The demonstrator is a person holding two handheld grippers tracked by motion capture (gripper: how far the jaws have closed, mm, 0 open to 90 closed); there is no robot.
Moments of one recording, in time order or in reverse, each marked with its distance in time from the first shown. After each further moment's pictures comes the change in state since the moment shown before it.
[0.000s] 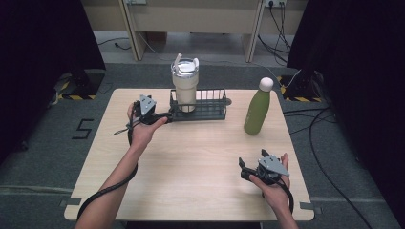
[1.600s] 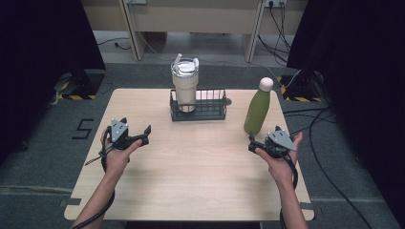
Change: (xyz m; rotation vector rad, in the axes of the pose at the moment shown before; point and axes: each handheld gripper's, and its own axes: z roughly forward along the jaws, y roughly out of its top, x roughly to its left) left arm 0.031 -0.050 -0.087 0.026 0.063 -0.082; right arm -0.040 0.059 0.034 -0.073 -0.171 -0.003
